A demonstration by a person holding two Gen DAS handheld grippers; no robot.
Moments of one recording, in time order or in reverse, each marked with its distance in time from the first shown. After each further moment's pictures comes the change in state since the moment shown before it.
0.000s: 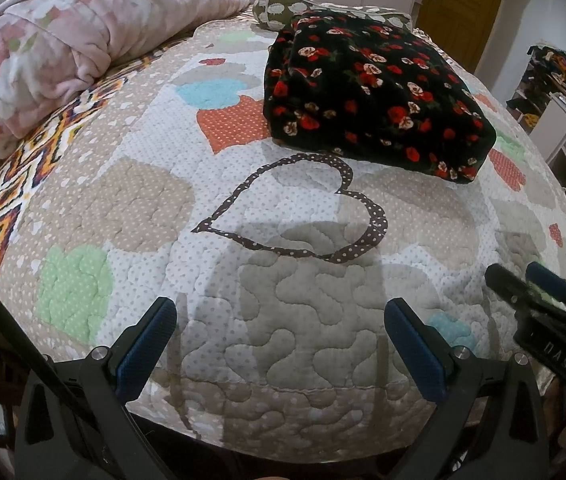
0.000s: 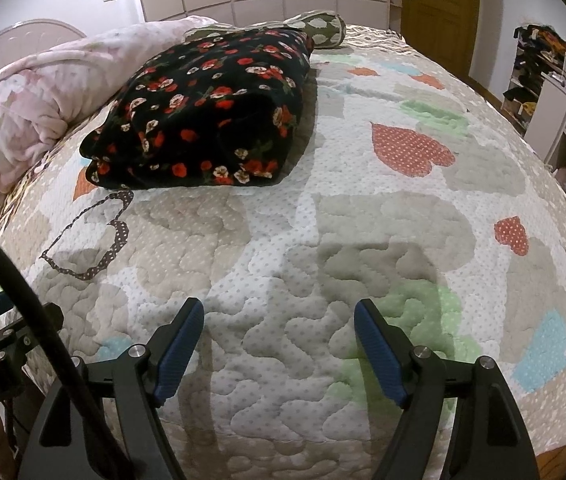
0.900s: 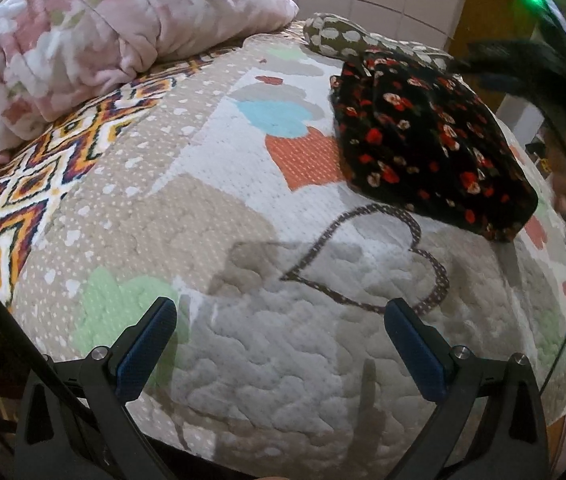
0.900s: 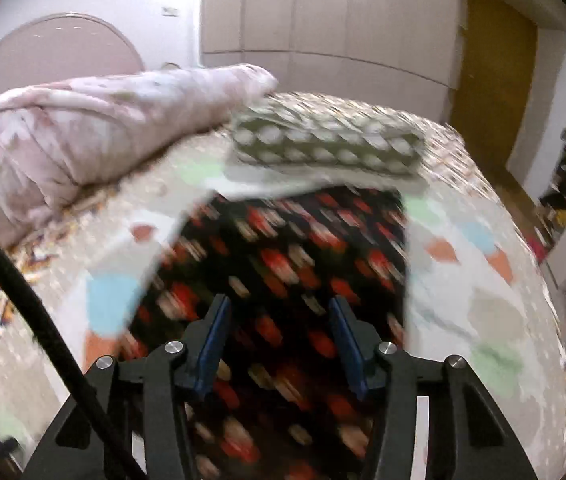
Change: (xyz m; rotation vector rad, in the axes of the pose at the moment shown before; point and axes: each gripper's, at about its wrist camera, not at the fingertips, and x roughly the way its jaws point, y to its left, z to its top) left arm -0.002 0.058 0.019 -0.134 -0.071 0.024; right arm 0.046 0.088 0.221 -0.237 -0.185 0.062
